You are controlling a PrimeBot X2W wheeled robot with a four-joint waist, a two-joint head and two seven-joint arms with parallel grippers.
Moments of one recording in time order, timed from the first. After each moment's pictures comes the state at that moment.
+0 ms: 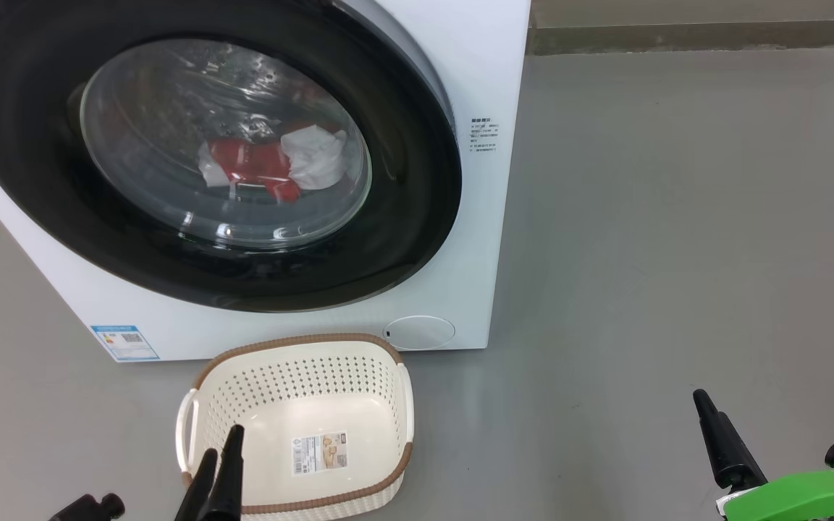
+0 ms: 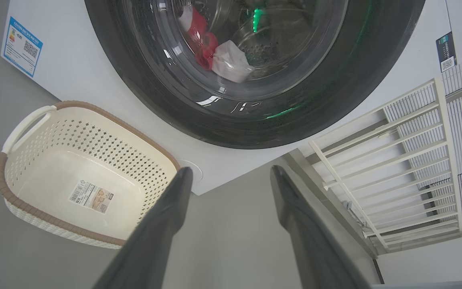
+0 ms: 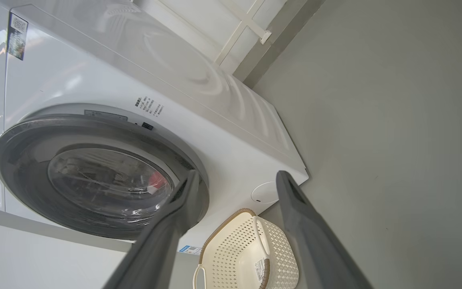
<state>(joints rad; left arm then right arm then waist) 0.00 0.03 -0.03 0.25 -0.99 -0.07 -0.04 0.04 -0.09 -0.02 0.31 1.17 0.13 -0.04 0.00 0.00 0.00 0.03</state>
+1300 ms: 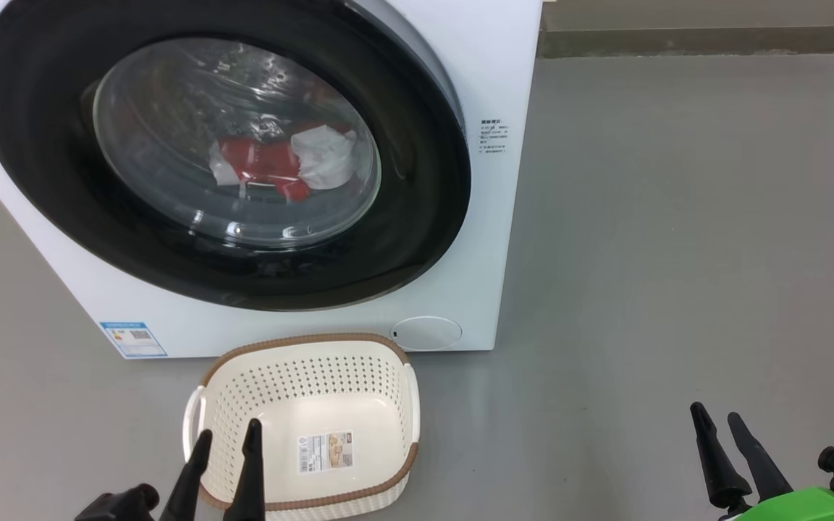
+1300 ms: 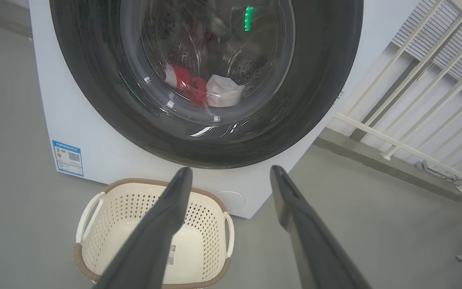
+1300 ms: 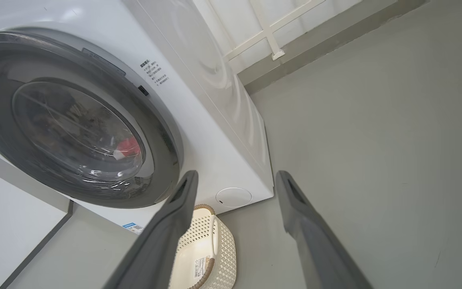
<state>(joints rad) 0.03 0.04 -0.08 0.18 -0.53 -0.02 -0.14 0.08 -0.14 0.02 0.28 0.84 0.13 -0.15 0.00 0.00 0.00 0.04</state>
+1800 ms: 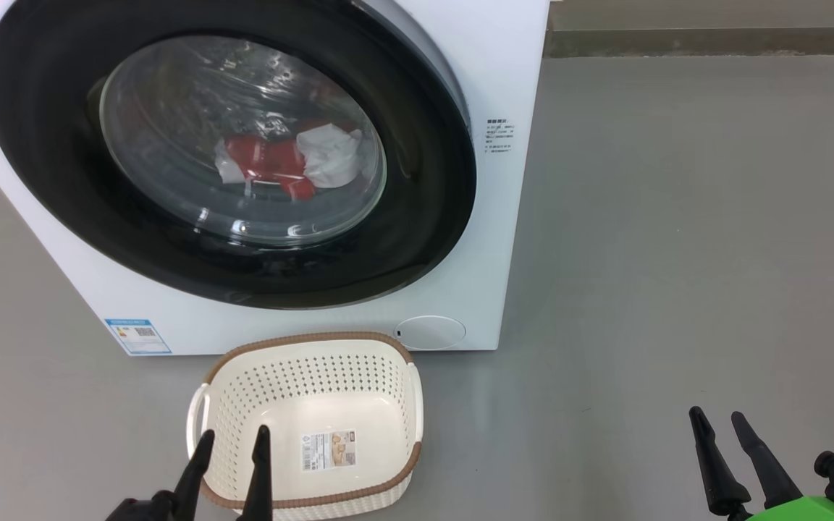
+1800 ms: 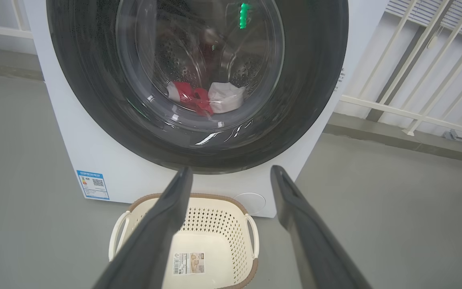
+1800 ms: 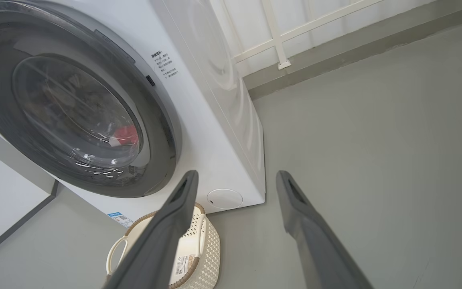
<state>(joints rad) 0.04 0.04 -0.09 0.17 -0.34 -0.01 -0.19 0.10 -0.15 0.03 0.26 0.71 0.13 -0.19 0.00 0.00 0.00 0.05</state>
